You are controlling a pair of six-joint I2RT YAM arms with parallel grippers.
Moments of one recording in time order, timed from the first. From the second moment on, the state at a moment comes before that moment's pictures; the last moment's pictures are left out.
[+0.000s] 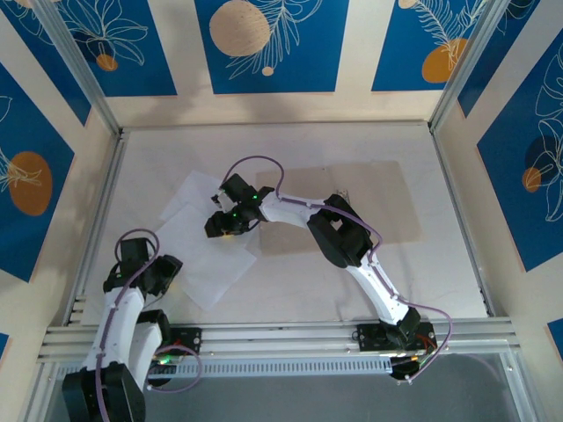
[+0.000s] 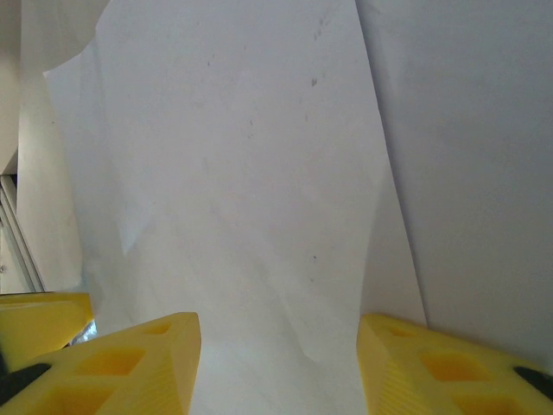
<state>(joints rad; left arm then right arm) 0.19 0.74 0.32 -0.68 0.25 -0.82 0.87 2.37 1.80 -0.41 -0.54 0.57</state>
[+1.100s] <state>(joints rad) 0.19 0.58 0.30 -0.71 0.32 -0.94 0.82 2.36 1.75 -0.32 -0.67 0.64</state>
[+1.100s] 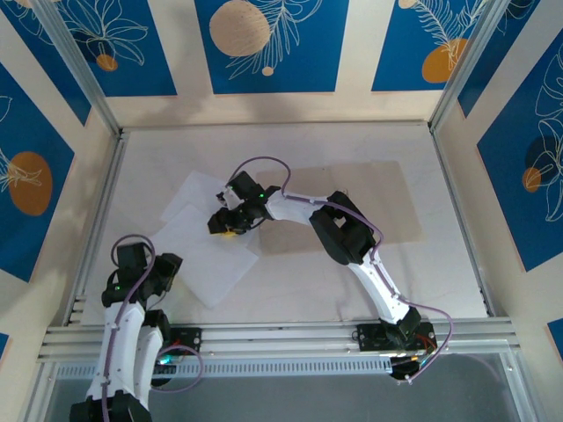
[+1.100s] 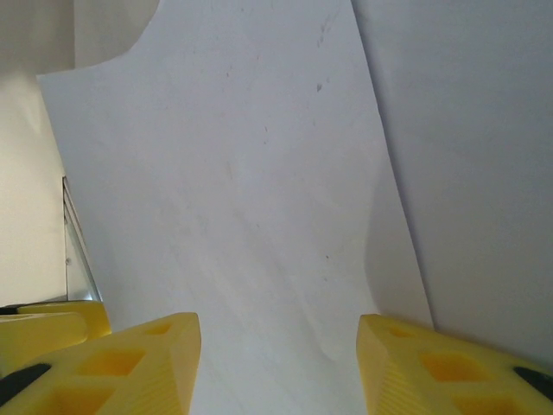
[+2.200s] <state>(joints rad) 0.19 0.57 0.24 -0.70 0.31 -0.88 0.82 2.36 1.74 -0.30 -0.69 0.66</state>
